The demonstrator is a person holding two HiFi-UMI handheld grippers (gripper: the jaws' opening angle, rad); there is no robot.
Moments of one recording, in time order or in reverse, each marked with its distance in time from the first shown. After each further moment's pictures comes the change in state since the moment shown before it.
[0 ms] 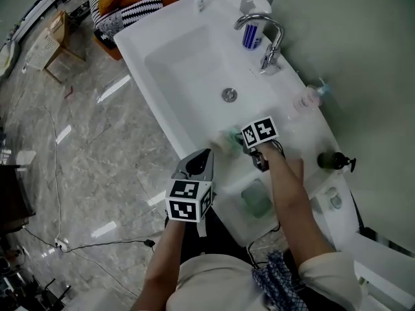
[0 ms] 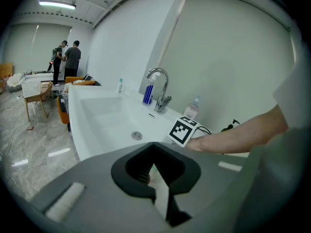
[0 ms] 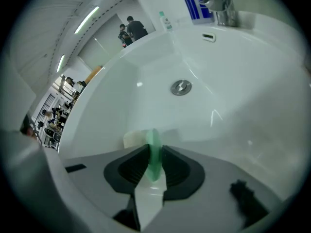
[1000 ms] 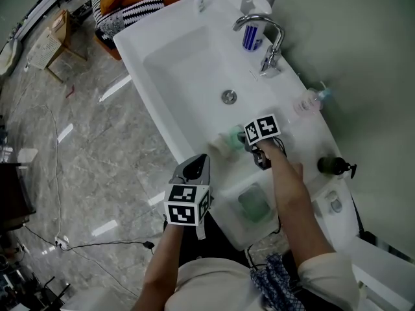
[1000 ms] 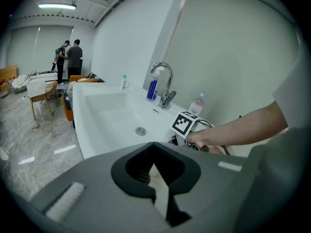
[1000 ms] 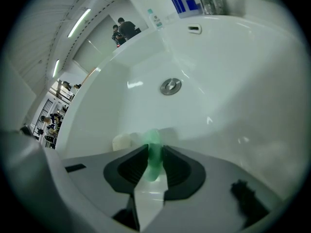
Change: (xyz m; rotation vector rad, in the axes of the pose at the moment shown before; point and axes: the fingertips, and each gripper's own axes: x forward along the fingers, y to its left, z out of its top) left arm 0.004 0.007 -0.014 -0.008 0.046 0.060; right arm 0.007 -0.025 0.005 0.067 0.019 0.006
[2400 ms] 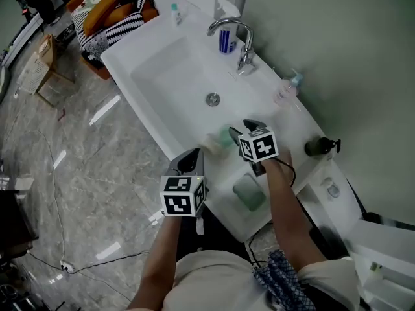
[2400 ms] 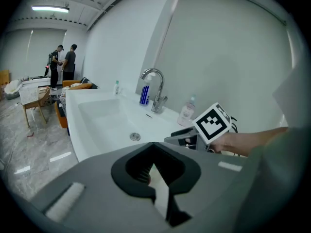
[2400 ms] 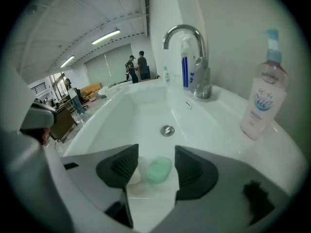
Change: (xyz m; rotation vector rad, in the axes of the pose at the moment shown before) left arm -0.013 -0.017 0.020 0.059 -0.030 -0.060; right arm -0.118 0.047 0.022 -0.214 -0.443 -0.215
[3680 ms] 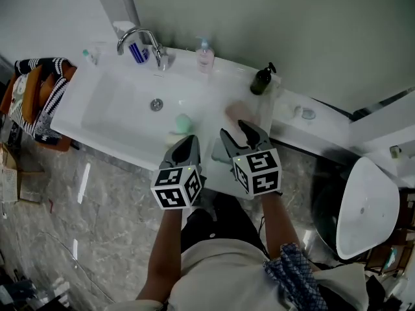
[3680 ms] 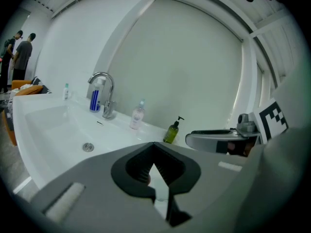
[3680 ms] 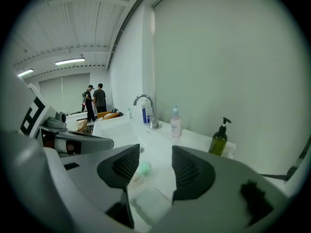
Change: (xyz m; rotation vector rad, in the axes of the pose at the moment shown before) left arm -0.031 -0.111 0.009 0.194 -0.024 -0.481; right arm -0.237 0.070 -0.026 0.281 -0.376 -0.561
